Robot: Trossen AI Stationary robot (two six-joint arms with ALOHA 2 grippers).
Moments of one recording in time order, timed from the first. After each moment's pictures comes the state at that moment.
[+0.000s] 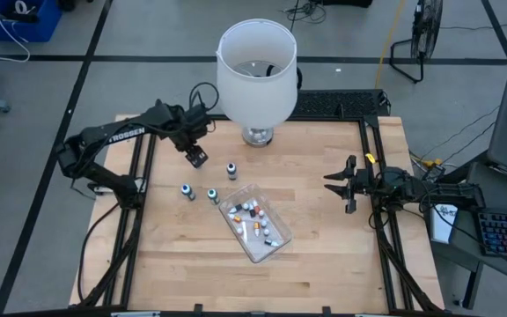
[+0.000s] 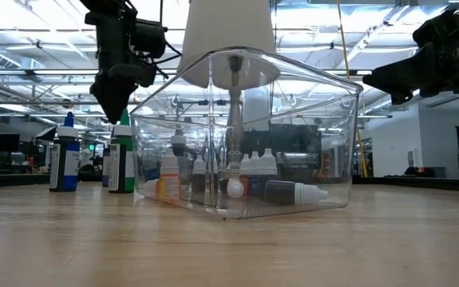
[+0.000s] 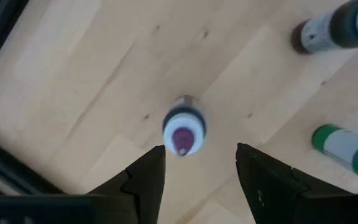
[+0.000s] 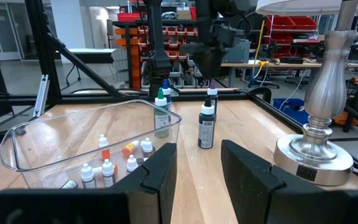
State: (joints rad) left arm 0.56 1.44 1.17 -1.15 -0.03 -0.13; right arm -0.06 0.04 0.02 0.03 0.05 0.00
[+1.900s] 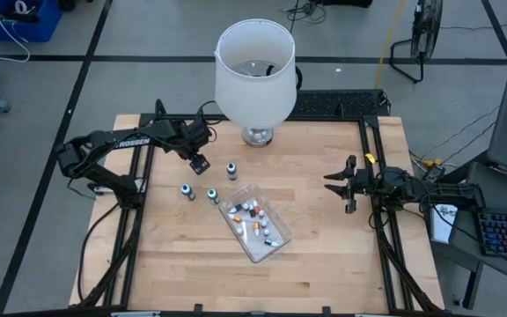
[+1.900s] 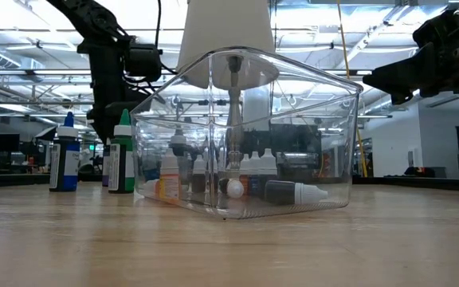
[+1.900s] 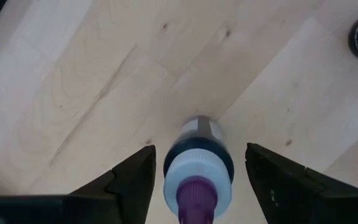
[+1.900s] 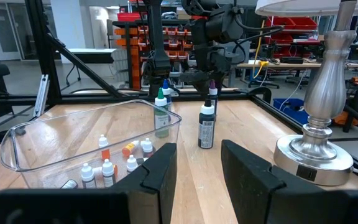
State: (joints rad) left arm 0.55 1.43 0.91 -0.81 -0.11 -0.13; right arm -0.06 0.04 0.02 0.03 0.05 0.00
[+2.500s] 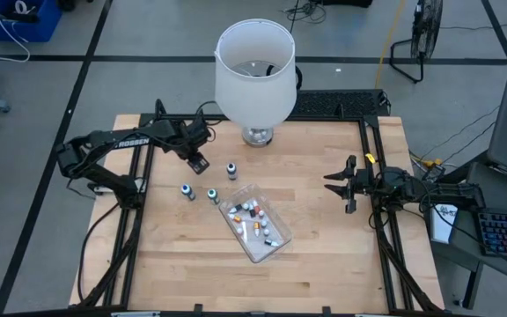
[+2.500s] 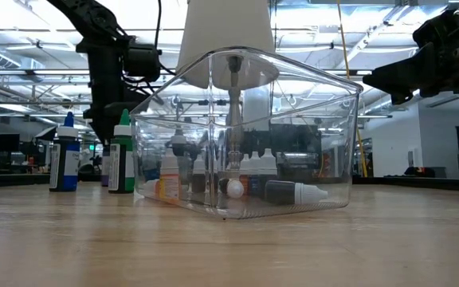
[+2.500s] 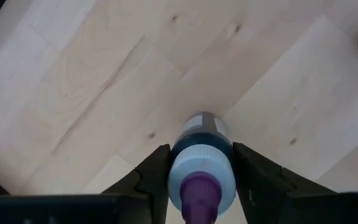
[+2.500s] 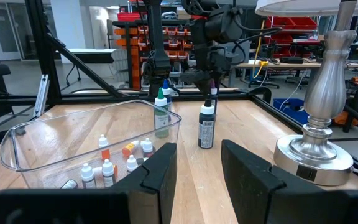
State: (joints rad) left arm 0.55 1.43 0.91 -0.87 -0.11 -0.19; right arm -0.06 0.04 0.02 0.03 0.05 0.00
